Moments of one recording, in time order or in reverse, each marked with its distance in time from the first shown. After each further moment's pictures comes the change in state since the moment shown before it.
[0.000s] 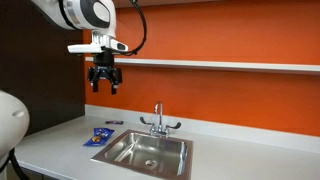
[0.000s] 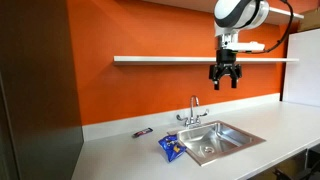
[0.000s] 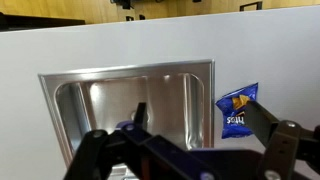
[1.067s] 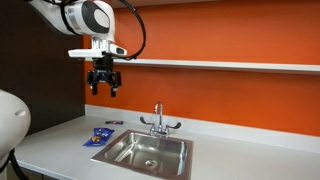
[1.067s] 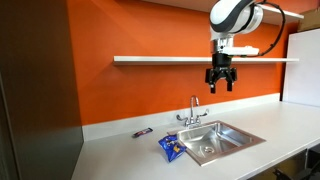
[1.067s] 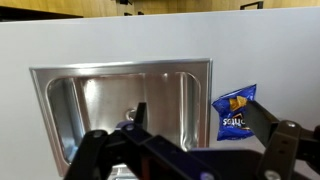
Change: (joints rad) arm 0.023 0.050 0.011 0.000 0.000 0.046 -0.007
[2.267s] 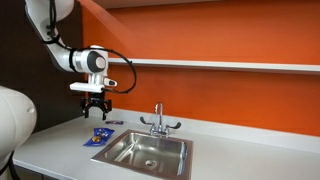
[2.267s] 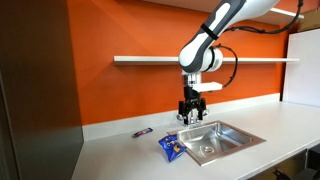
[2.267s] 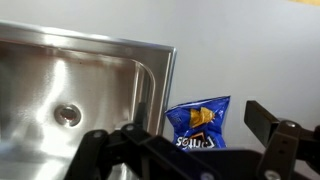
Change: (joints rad) arm 0.121 0.473 0.078 0.081 0.066 0.323 -0.044
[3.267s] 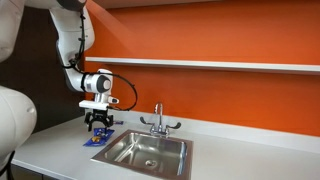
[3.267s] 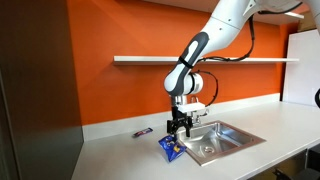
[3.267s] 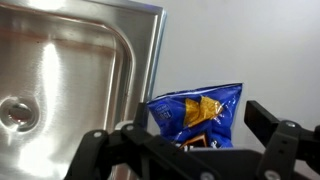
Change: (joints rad) arm 0.000 0.396 0.027 0.232 -0.001 0.089 -0.011
